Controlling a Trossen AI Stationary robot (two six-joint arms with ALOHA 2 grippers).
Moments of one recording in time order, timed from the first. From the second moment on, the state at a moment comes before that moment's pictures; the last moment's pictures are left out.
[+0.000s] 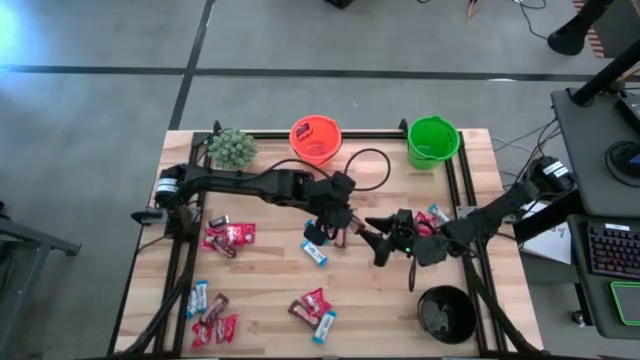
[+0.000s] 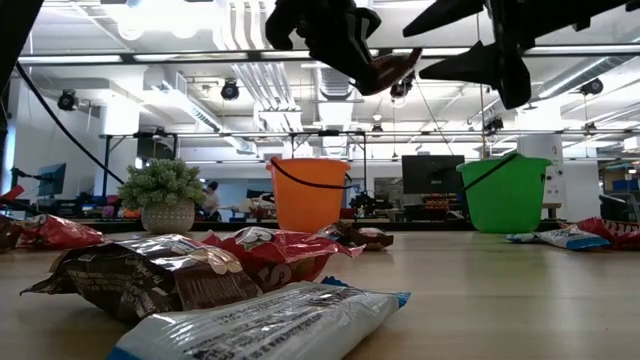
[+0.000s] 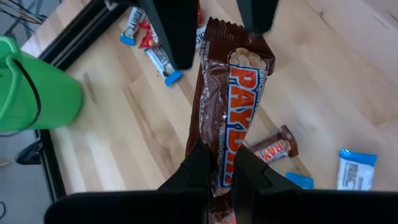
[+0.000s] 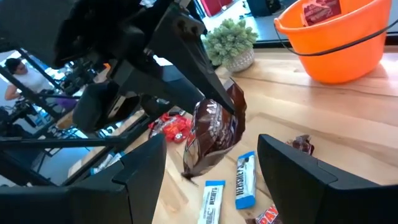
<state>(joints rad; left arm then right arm) -0.03 1.88 1.72 -0.71 -0.04 0.65 0.48 1.32 0.61 0.41 0.89 0.81</state>
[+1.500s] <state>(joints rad) -0.03 1.88 1.72 -0.68 -0.01 0.62 0.44 1.37 0.65 0.41 0.86 0.73</state>
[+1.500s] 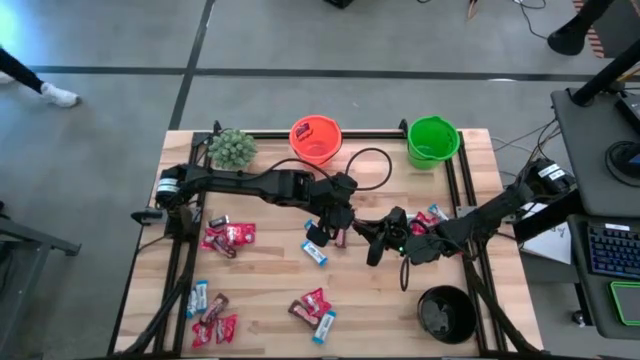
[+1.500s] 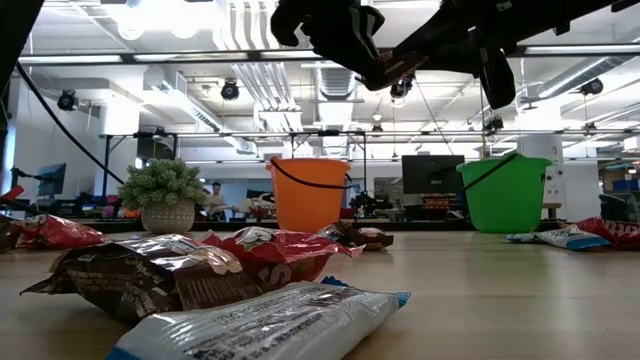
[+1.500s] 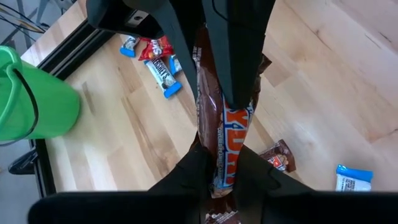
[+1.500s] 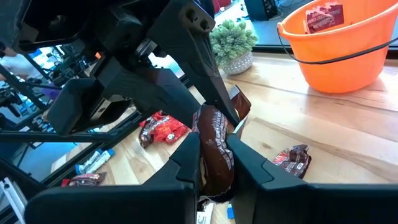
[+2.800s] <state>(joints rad) -0.02 1.88 1.72 -0.93 -0.16 0.54 0.53 0.81 0.65 -0.19 0.69 0.83</state>
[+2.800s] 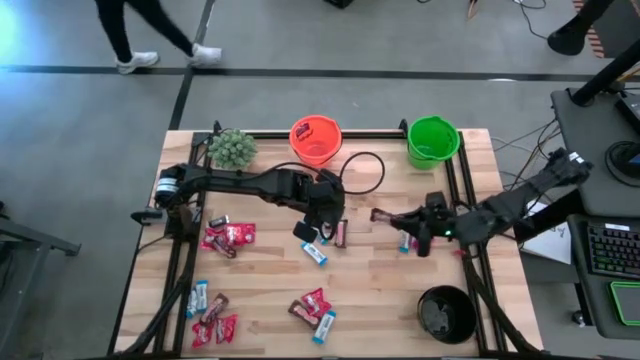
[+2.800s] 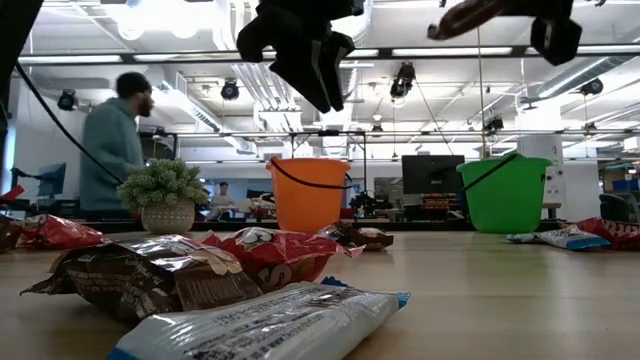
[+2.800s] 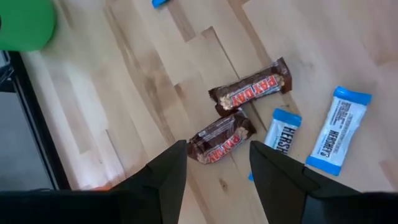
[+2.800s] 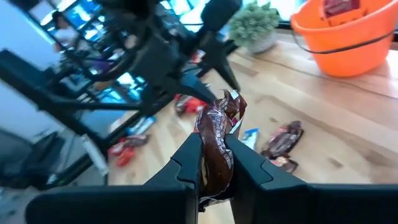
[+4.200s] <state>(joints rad) 0.12 1.88 2.17 -1.24 -0.28 0.28 0.53 0.75 1.30 -1.15 0.45 1.13</state>
